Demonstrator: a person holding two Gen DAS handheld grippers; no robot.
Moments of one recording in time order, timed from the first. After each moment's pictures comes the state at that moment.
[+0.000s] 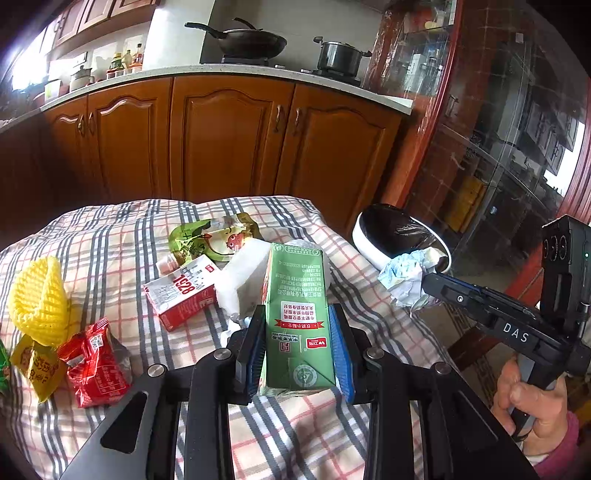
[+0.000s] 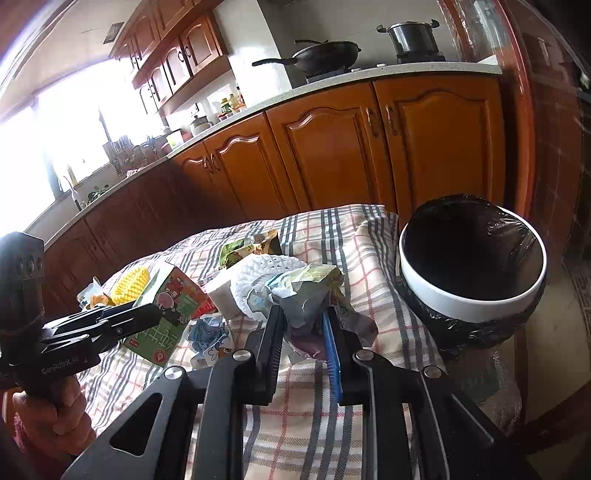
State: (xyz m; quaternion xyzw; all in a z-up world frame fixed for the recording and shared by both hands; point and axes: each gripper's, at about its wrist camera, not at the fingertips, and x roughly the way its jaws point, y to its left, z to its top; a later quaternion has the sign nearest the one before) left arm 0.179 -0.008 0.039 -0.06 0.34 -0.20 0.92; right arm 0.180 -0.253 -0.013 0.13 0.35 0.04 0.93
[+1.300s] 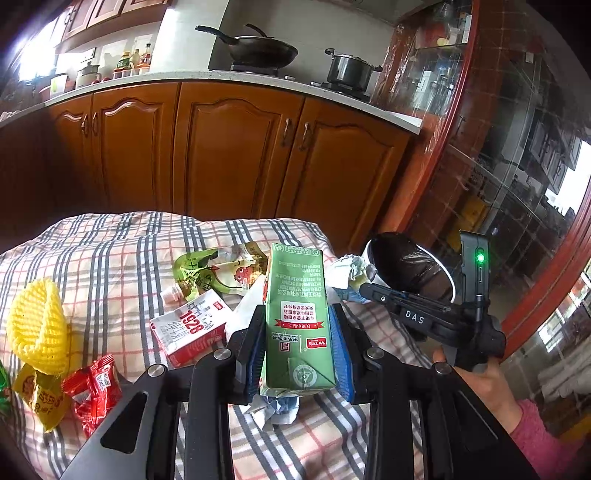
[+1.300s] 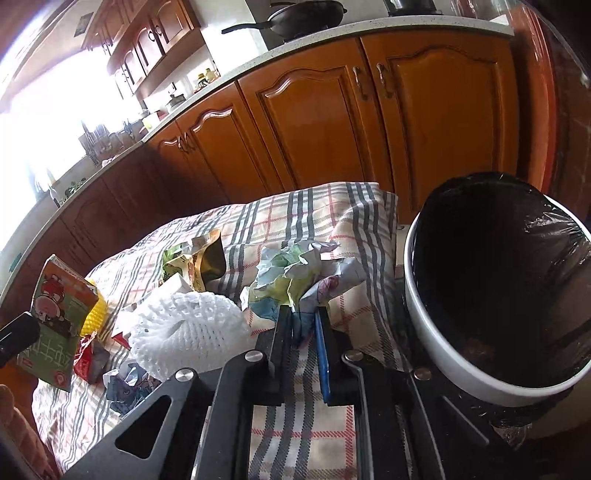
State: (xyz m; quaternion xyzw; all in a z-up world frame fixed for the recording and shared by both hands) left arm 0.211 0.001 0.056 -0.09 0.32 -0.19 0.92; right arm 0.276 -0.275 -0.067 0.14 0.40 0.04 0.90
